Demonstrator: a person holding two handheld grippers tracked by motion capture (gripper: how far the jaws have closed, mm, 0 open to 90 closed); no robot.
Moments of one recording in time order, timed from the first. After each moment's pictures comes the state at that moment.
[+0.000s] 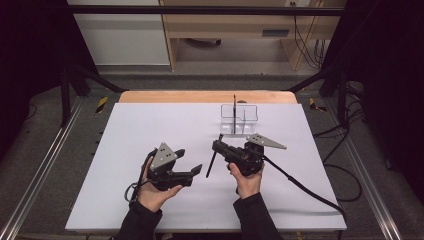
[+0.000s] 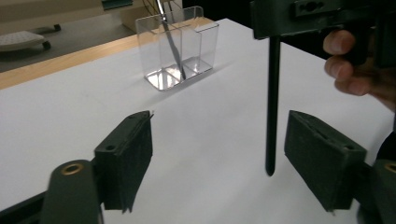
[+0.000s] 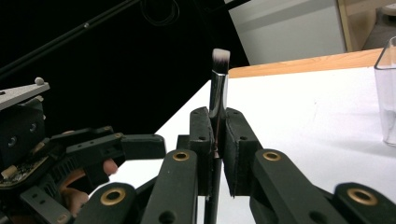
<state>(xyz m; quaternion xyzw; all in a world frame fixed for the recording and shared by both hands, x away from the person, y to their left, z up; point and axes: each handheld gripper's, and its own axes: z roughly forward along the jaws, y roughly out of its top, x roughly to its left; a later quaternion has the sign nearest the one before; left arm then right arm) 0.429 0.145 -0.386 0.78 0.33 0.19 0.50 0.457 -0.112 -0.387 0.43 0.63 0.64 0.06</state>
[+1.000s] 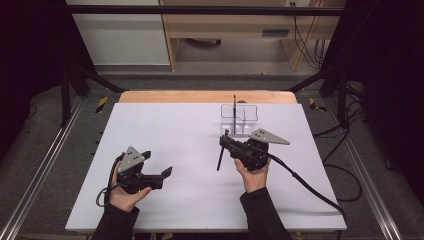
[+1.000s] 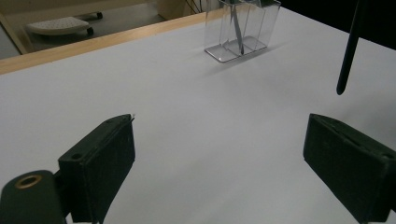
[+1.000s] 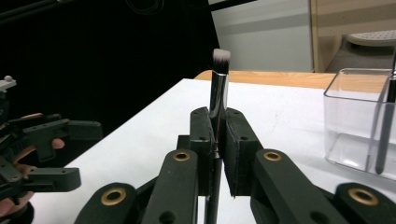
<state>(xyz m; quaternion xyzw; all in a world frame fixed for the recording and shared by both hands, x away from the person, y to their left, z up) 0.428 0.221 -0.403 0.76 0.38 0.22 0.48 0.468 -0.124 -0.381 0.41 0.67 0.61 0.13</state>
